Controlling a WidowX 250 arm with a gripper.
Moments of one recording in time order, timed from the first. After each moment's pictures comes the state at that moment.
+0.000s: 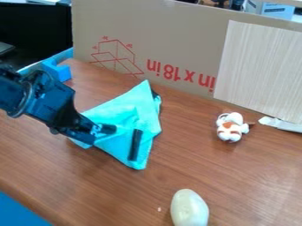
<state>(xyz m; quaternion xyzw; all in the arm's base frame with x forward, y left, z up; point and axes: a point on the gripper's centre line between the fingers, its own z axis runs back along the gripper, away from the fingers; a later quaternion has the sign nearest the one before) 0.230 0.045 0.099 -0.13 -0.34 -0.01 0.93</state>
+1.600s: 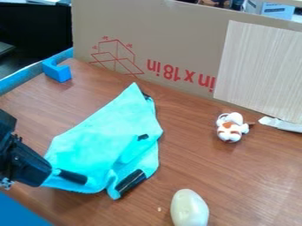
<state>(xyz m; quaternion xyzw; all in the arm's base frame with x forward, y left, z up) 0.153 0.060 0.085 -0.21 -0.30 -0.27 0.89</state>
